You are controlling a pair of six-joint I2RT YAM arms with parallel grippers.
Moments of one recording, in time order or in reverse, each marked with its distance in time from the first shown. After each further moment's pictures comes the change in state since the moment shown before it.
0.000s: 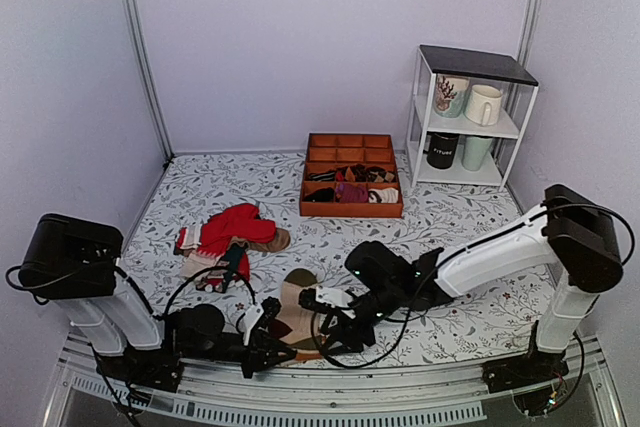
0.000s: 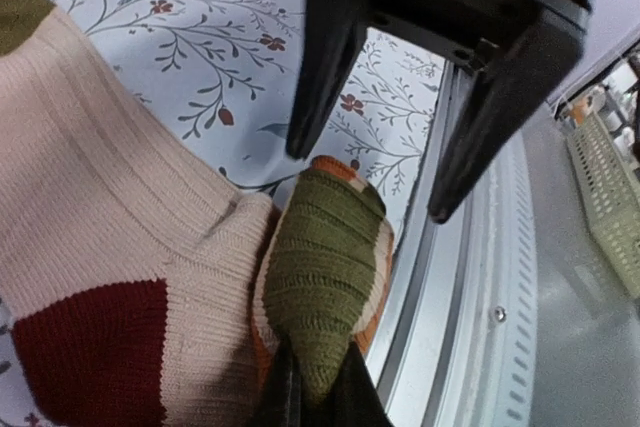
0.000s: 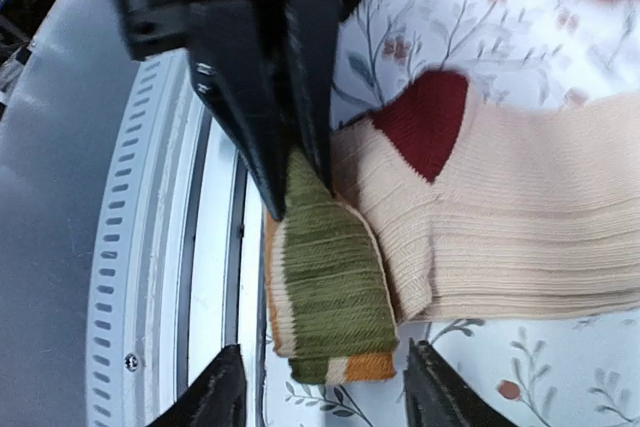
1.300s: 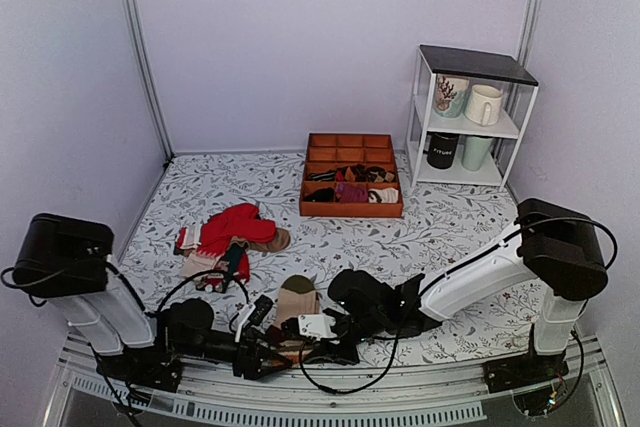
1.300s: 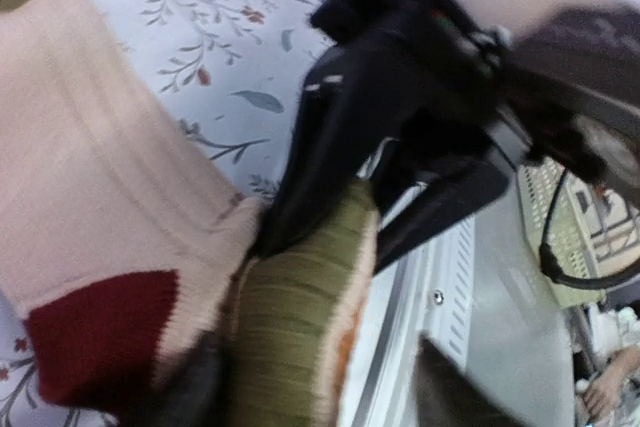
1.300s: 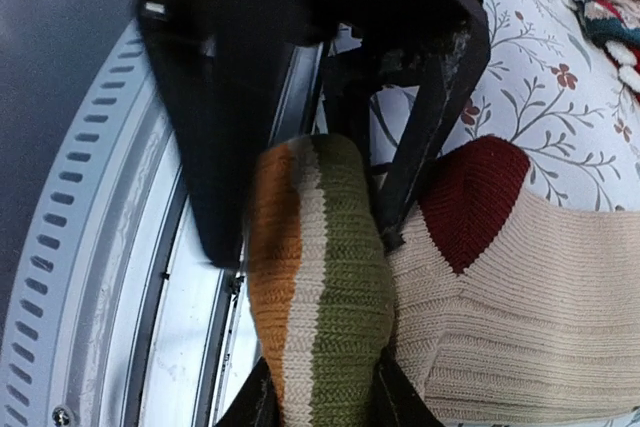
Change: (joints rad) left arm 0.060 -0.003 -0.061 0.105 0.149 -0.188; right arm 0.136 0.080 -0.025 0.220 0.196 -0.199
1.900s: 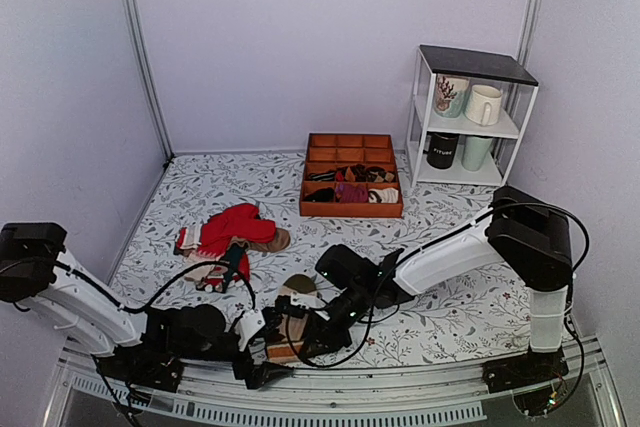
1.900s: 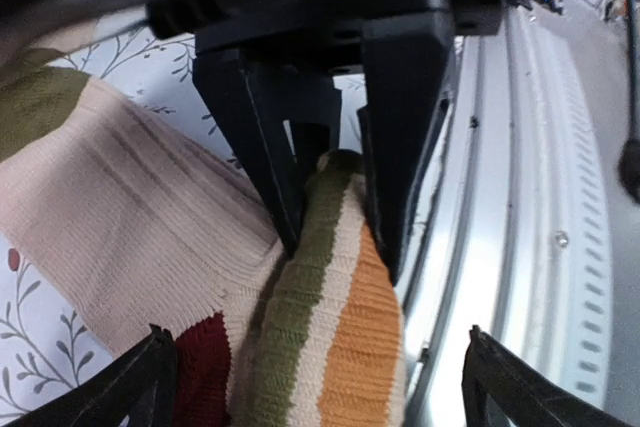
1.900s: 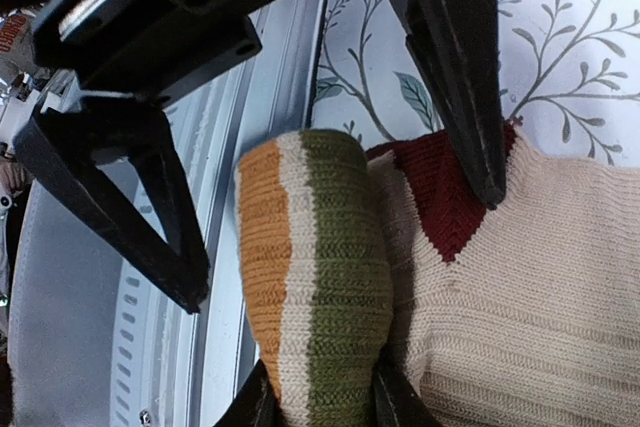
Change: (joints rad) left arm -0.106 -0.336 0.106 -0.590 -0.269 0.452; right arm -0.133 0.148 0.206 -0.229 -0.360 0.202
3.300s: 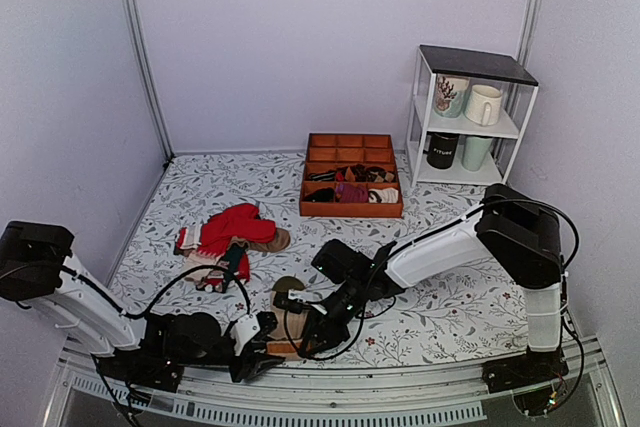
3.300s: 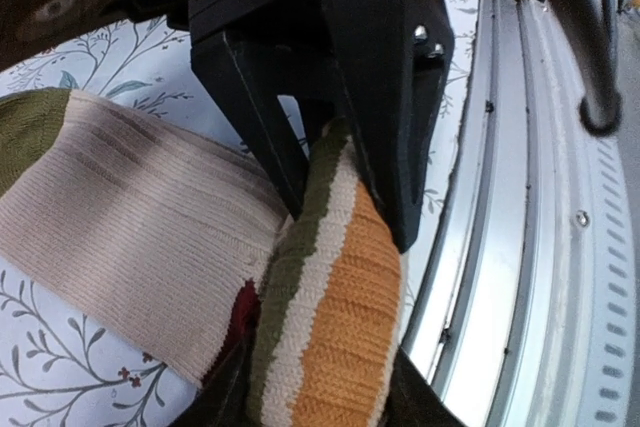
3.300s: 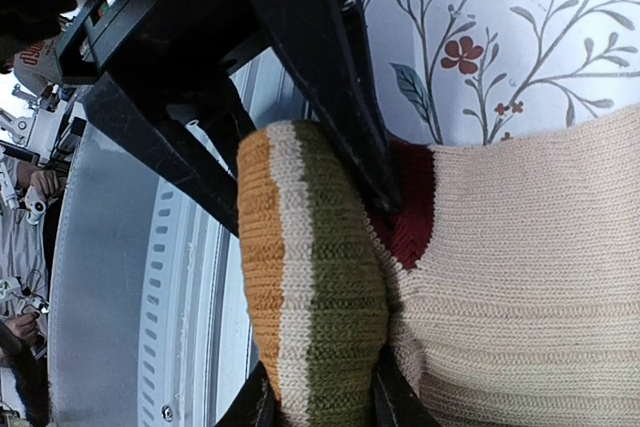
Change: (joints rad) left arm -0.050 0.057 -0.051 0.106 -0.098 0.033; right arm -0.032 0.059 0.085 -0.125 -0.098 0.021
